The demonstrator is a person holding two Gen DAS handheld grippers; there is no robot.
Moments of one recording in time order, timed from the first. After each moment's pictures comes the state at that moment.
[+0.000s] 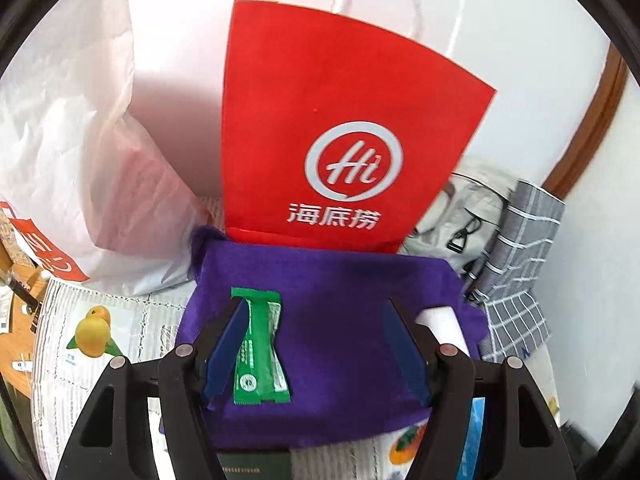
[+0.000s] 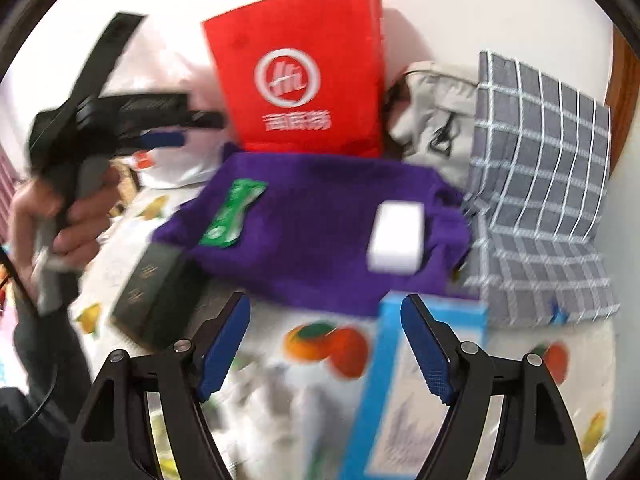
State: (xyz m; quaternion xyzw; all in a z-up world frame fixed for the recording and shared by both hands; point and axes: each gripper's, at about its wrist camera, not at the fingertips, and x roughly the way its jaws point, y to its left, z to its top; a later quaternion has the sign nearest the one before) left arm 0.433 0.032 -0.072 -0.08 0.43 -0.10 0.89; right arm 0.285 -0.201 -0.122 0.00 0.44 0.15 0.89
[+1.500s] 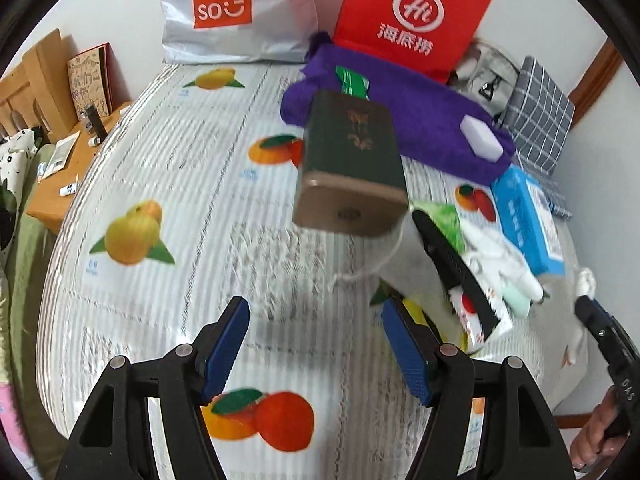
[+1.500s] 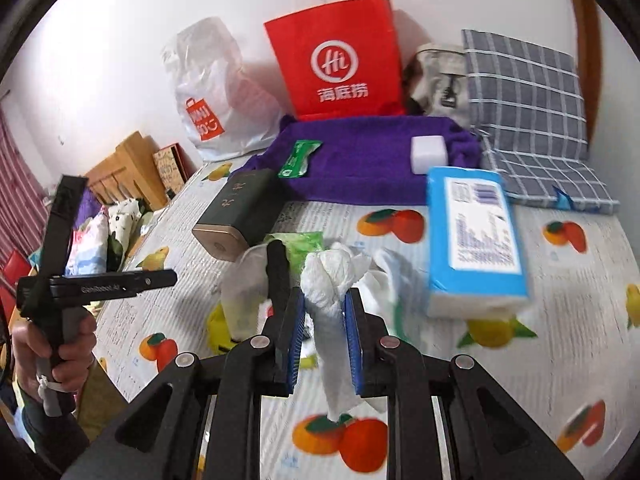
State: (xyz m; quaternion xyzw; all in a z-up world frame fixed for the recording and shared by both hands) left arm 0.176 0.097 -0.161 -0.09 0.54 -0.02 0.84; right arm 0.137 -0.212 -0.135 0.06 0.41 0.17 0.90
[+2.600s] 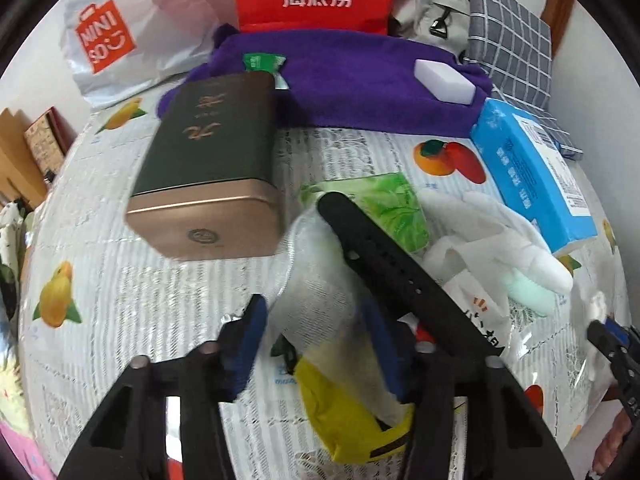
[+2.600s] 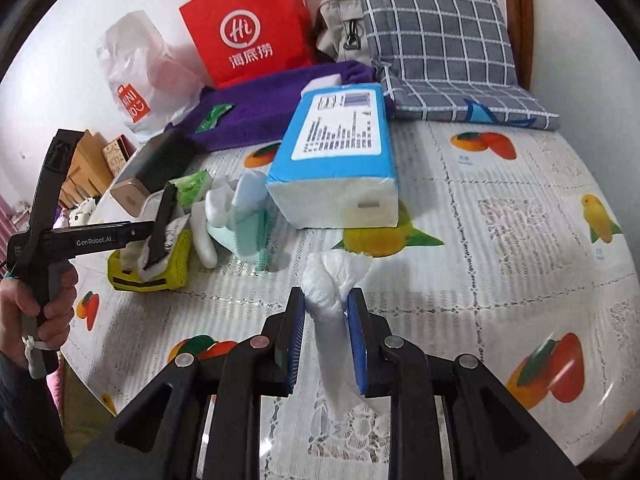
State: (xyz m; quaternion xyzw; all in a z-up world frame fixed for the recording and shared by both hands) left arm 0.214 -0.001 -0.203 0.02 0.53 -0.05 0.85; right arm 0.125 -0.295 -0.209 0.06 0.46 0.10 0.88
